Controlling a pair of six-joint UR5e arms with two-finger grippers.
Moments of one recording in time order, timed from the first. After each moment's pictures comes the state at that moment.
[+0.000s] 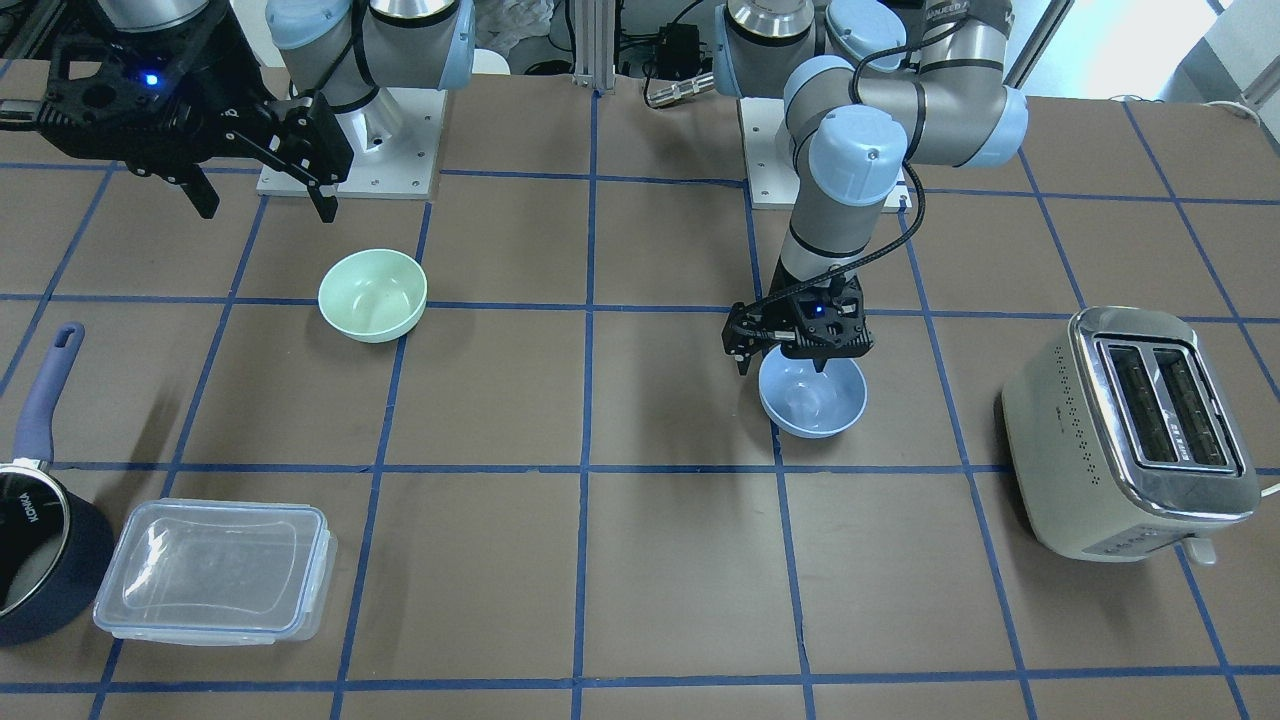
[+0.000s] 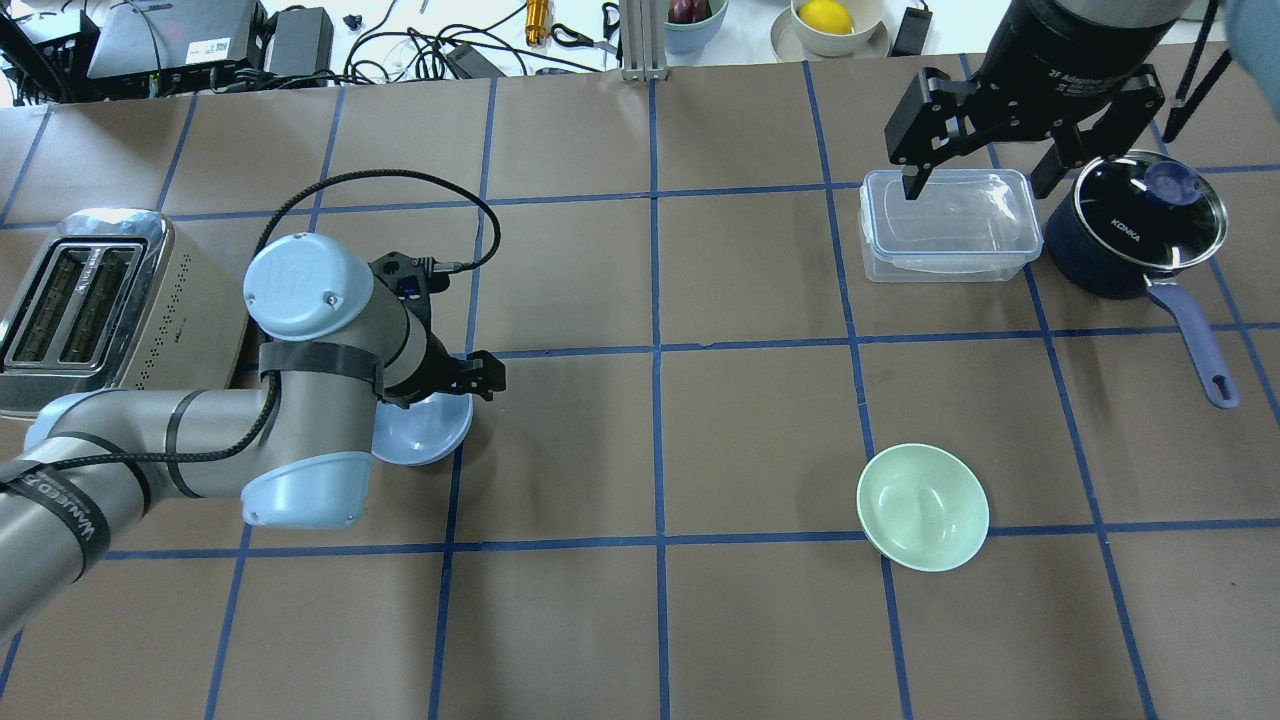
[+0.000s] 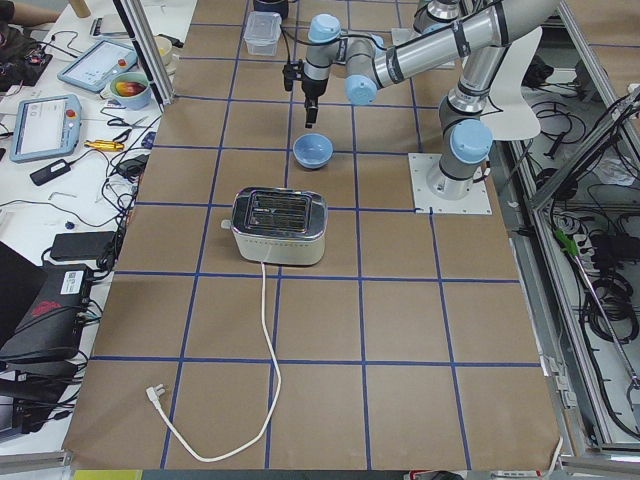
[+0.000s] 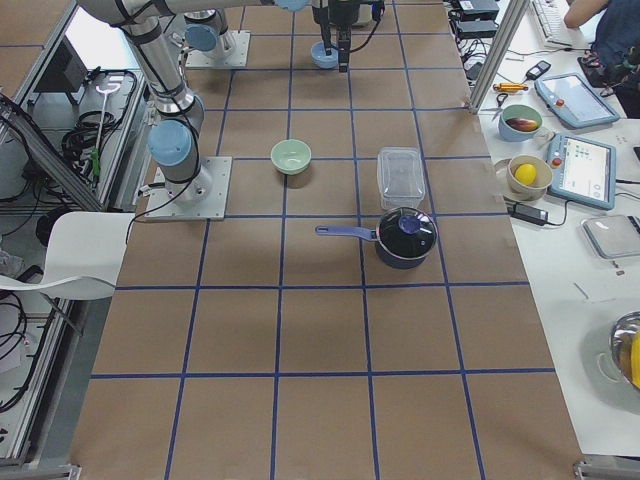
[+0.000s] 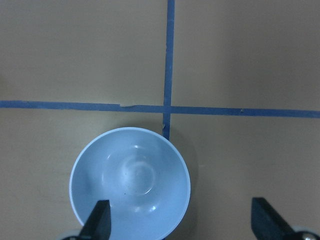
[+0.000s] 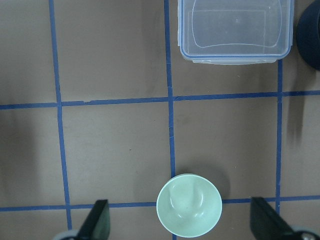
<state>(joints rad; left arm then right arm) -1.61 -1.67 -2.21 -0.70 1.57 -0.09 1.56 -1.61 1.49 -1.50 -1.56 0.02</state>
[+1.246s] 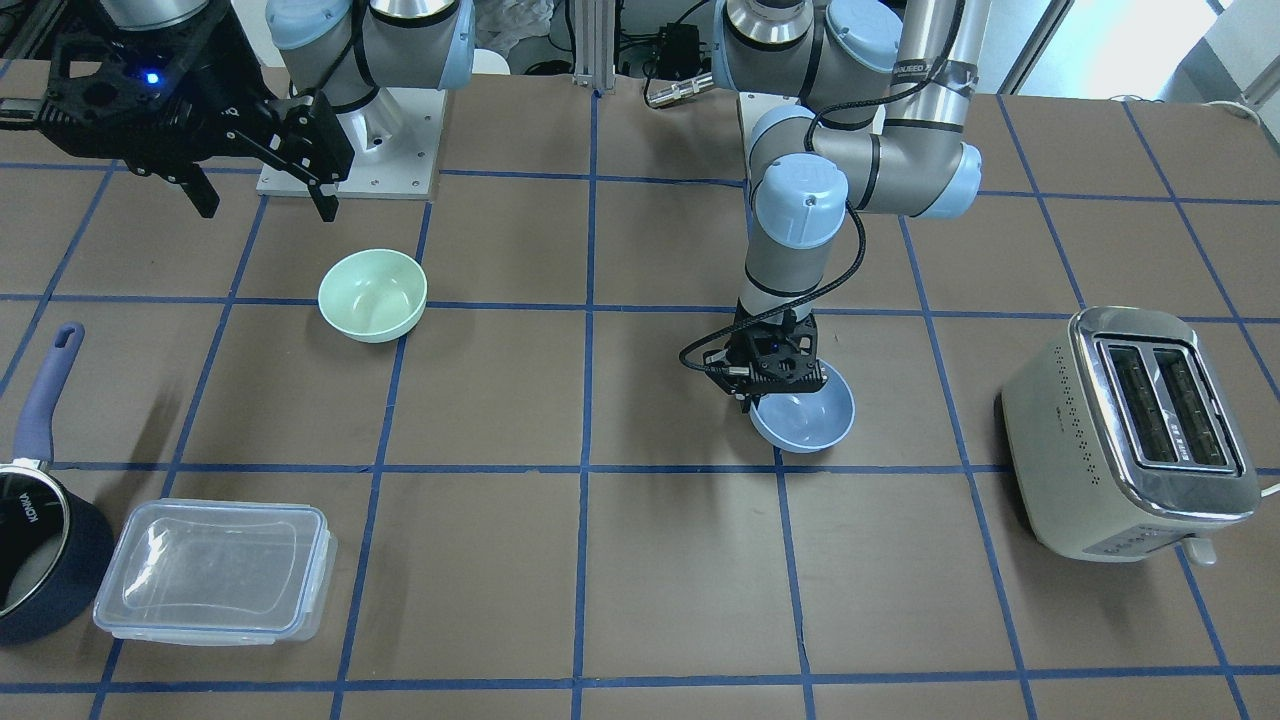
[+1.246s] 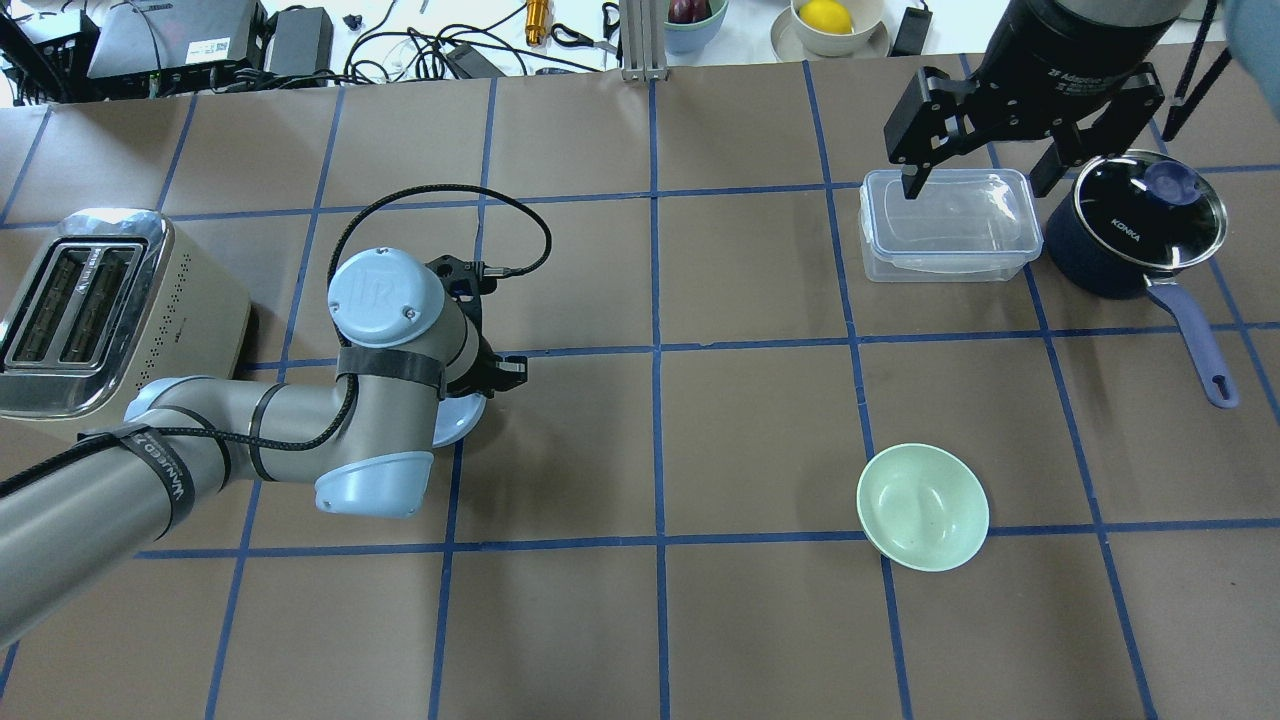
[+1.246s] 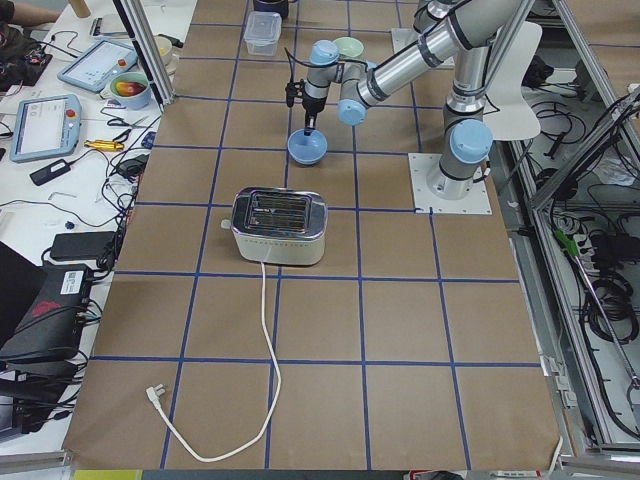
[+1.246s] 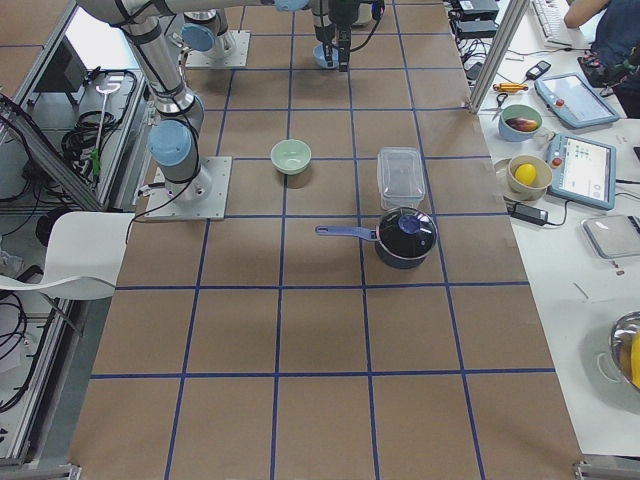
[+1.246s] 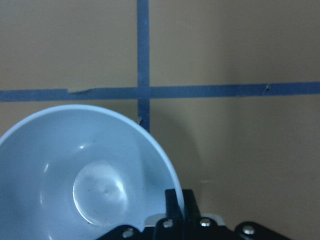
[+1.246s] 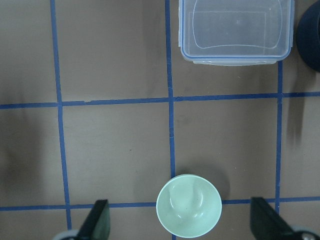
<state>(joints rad) -1.71 -1.80 -2.14 -0.58 1.61 -0.18 1.56 -1.61 1.49 -1.50 -1.56 0.02</state>
